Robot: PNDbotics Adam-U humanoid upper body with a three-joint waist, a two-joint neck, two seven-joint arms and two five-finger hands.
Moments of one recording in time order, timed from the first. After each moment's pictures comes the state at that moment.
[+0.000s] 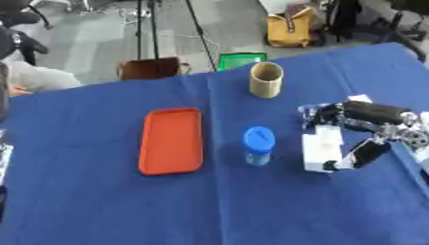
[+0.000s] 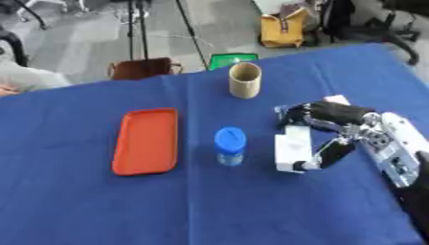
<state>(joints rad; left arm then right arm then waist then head) -0.22 0.41 0.18 -1.99 0.08 -0.13 0.08 -0.71 -0.47 0.33 -1.14 0.74 -0.62 0.45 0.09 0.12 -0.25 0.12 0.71</state>
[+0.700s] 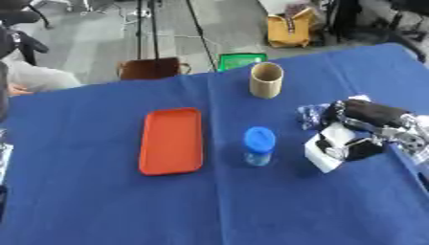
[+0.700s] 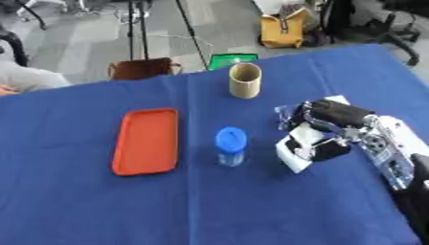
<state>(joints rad) -0.23 0.41 0.18 -1.99 0.08 -0.13 0.08 -0.71 -0.46 0.33 -1.13 0.77 -0.63 0.31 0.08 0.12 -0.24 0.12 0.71</state>
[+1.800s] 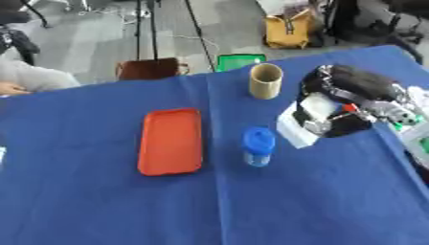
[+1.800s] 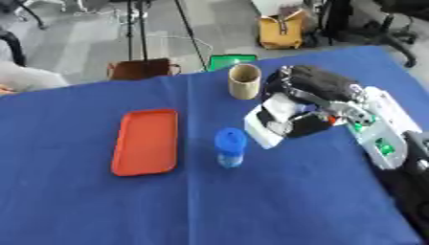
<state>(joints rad) -0.25 0.41 0.18 -1.99 0.08 -0.14 0.09 -0.81 -0.47 0.38 -1.41 0.57 -0.61 0.32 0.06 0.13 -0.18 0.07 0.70</state>
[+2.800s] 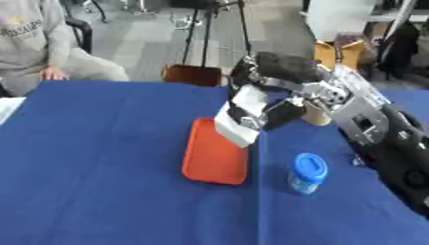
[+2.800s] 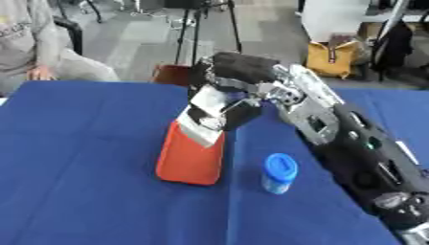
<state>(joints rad) -0.31 0.48 0.25 -1.99 0.03 -0.24 0.23 -0.86 -0.45 0.39 -1.36 0.54 -0.53 0.43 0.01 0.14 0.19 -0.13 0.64</state>
